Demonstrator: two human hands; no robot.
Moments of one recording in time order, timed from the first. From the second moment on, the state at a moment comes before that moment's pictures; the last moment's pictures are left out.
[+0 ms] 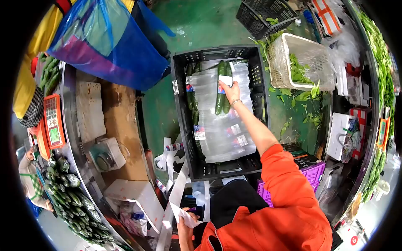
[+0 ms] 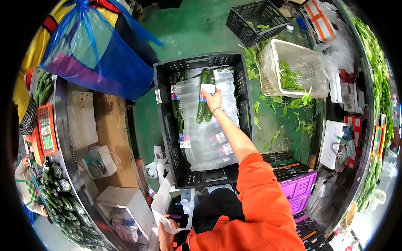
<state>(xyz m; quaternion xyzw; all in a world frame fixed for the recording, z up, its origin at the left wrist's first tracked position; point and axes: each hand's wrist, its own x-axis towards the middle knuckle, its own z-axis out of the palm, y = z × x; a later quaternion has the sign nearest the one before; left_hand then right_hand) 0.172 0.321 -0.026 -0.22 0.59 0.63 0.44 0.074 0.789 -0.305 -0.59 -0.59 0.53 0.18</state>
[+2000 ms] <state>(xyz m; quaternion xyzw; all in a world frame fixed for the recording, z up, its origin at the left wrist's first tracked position) 0.066 0.175 0.161 0.05 0.71 0.65 0.28 -0.025 0.360 0.142 0.47 -0.76 0.45 0.02</state>
